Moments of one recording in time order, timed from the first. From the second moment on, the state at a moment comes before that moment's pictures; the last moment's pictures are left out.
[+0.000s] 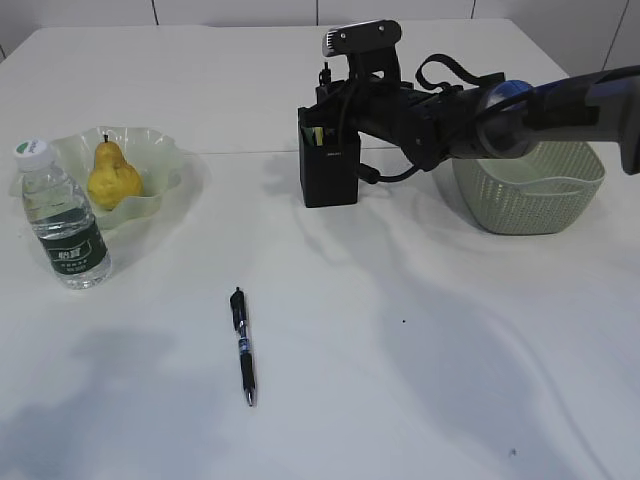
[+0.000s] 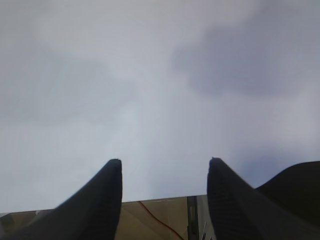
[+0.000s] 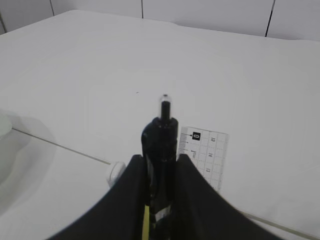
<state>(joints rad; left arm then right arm) -0.07 0.96 -0.61 0.07 1.03 -0.10 0.32 2.37 -1.78 -0.16 -0.25 0.12</state>
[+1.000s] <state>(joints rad) -0.07 0.96 -0.61 0.07 1.00 -0.10 0.32 2.21 -1.78 -0.16 0.04 0.18</state>
